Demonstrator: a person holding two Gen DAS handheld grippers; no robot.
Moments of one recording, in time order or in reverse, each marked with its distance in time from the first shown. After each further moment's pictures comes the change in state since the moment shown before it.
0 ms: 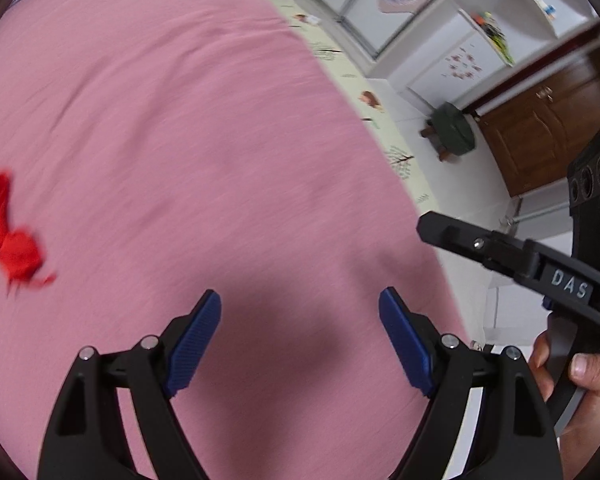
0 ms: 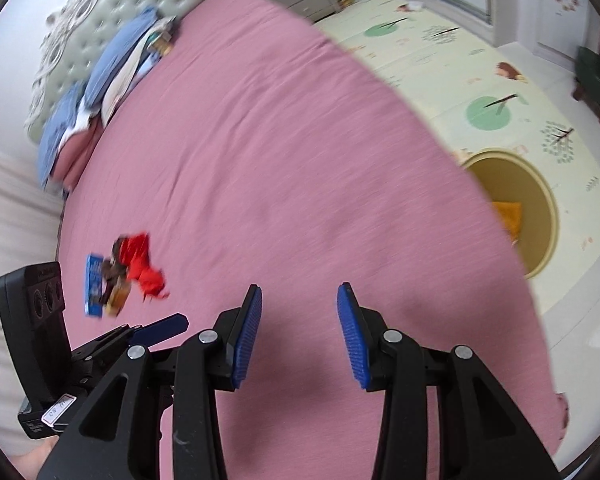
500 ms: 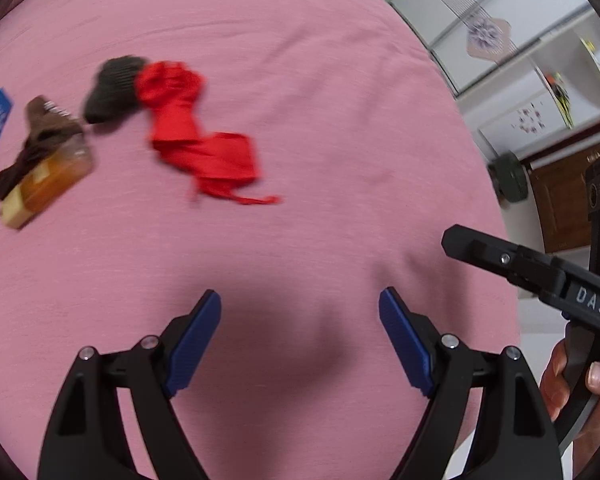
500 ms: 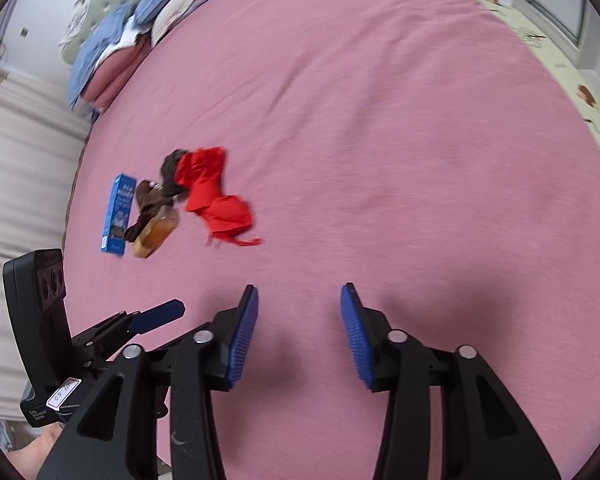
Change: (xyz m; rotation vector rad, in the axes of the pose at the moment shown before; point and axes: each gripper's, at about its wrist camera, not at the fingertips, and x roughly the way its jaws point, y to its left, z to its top) left arm -0.058 0.168 -0.054 -0.219 -0.053 0.124; right arm 0.094 0.151 -0.033 -0.193 0.152 0.072
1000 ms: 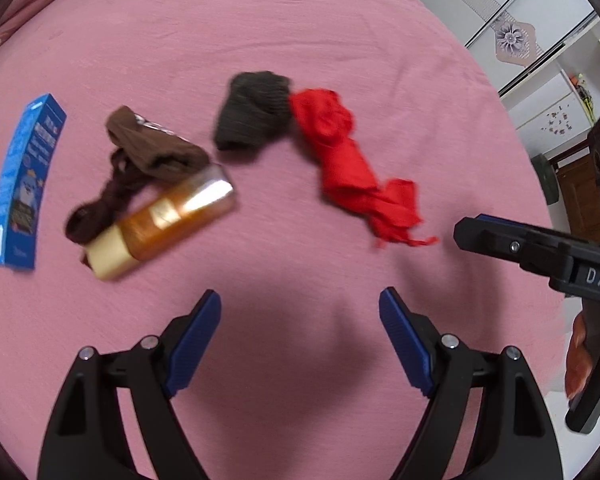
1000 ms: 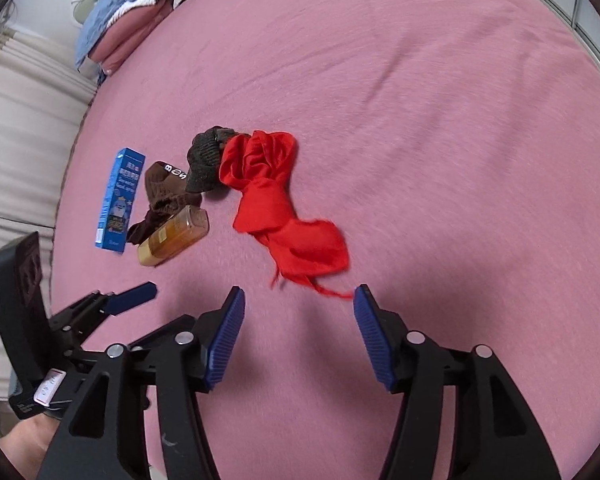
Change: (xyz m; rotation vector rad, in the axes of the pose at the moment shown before) left arm -0.016 0.120 0.036 0.040 -0.017 0.117; right arm 0.088 0.085 0.044 -0.102 0.076 -0.033
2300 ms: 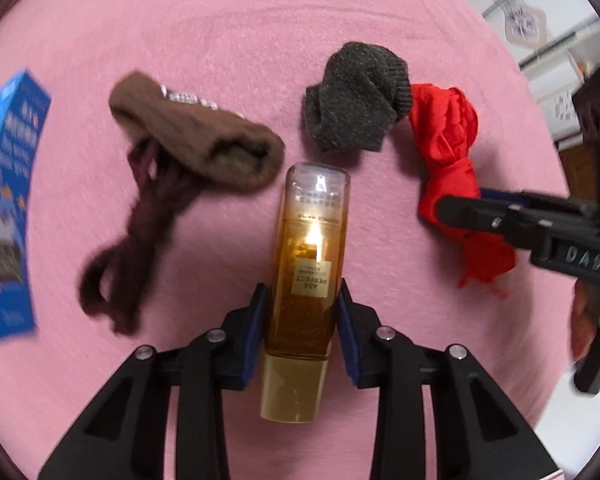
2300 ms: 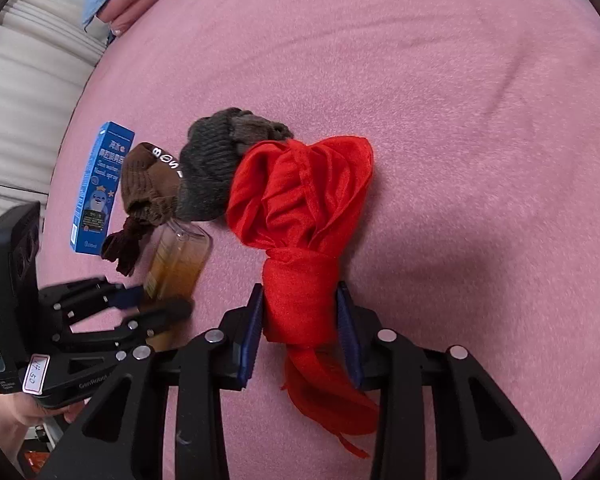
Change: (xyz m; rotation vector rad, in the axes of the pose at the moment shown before) left arm 0.050 0.072 0.016 -0.008 0.112 -0.064; right arm 0.084 0.034 0.039 -0.100 0.080 0.012
